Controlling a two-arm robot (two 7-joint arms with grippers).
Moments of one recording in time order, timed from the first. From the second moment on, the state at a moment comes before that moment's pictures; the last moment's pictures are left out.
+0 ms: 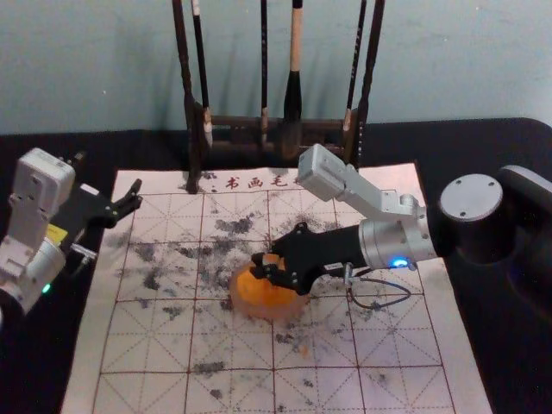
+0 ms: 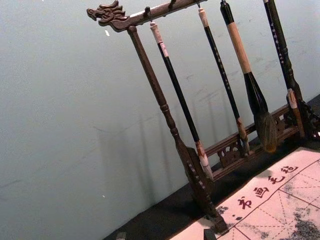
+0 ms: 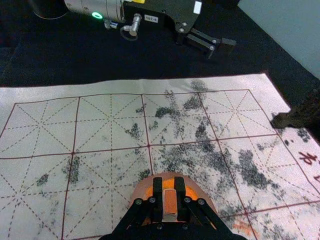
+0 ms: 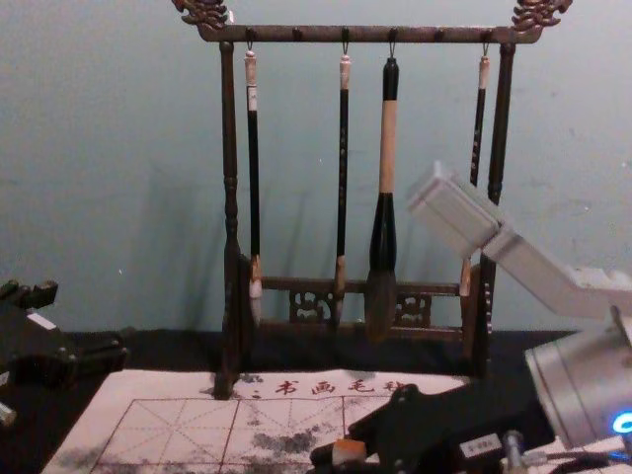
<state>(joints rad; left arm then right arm) -0.20 0.60 0.45 -1.41 -0.25 -0.12 0.03 0.66 0.43 -0.84 -1.18 0.30 0.14 0.89</state>
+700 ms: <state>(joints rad) -0.20 0.60 0.45 -1.41 -0.25 -0.12 0.03 0.71 0.37 -0.85 -1.08 0.28 0.11 0.89</state>
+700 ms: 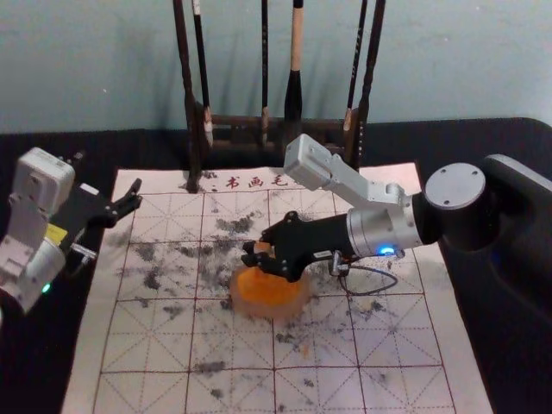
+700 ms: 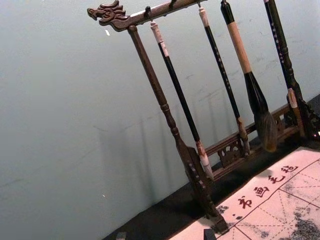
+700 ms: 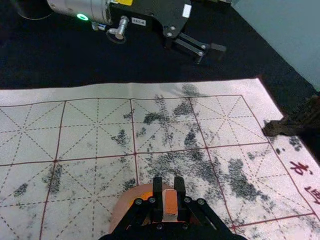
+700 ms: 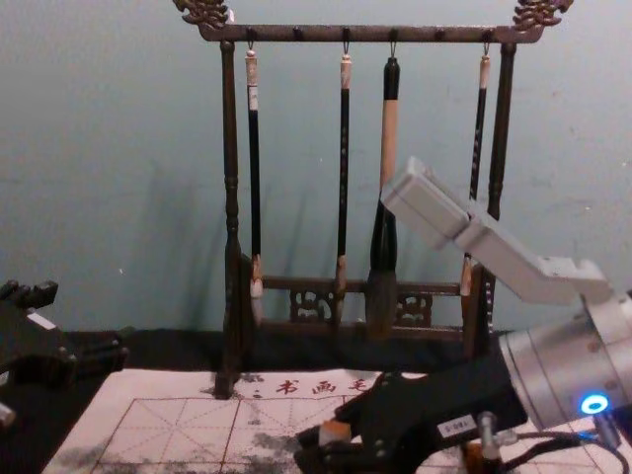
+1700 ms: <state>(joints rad) -0.20 0.60 0.45 -1.41 -0.25 -0.12 0.03 0.68 0.42 -0.80 -1.17 0.29 0.14 0.84</state>
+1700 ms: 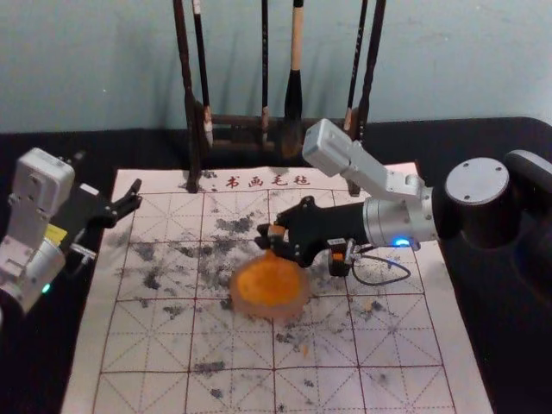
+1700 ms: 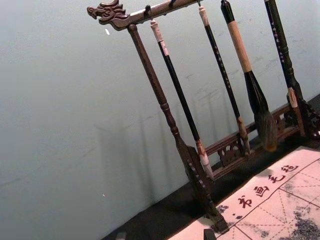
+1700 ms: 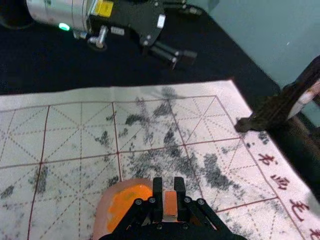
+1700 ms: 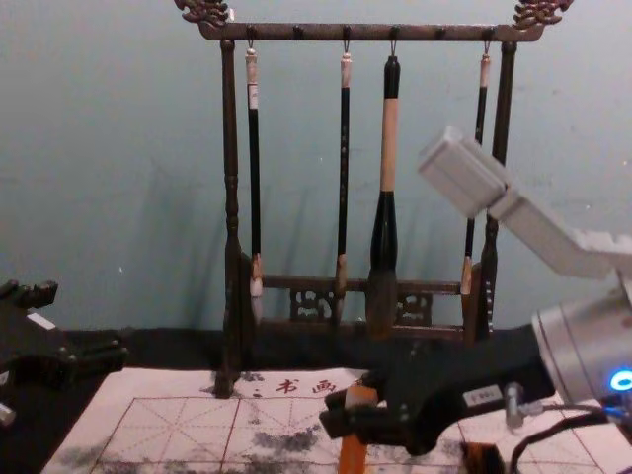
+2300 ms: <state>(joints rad) -0.20 0.60 0.45 -1.41 -0.25 -0.12 0.03 0.50 0.51 -0.64 -1.43 0.38 0.21 0.62</state>
